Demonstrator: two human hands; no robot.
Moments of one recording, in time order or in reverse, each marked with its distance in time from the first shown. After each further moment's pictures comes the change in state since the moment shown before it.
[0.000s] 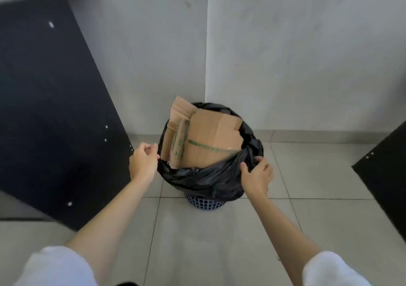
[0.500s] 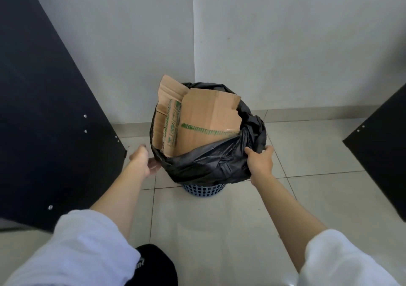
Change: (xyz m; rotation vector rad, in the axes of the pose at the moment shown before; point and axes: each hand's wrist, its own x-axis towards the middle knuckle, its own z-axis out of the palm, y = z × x) left_hand 0.050 -0.041 0.041 -0.579 -0.298 -0.788; right_hand 0.025 0.015 0.016 0.417 0.052 0.375
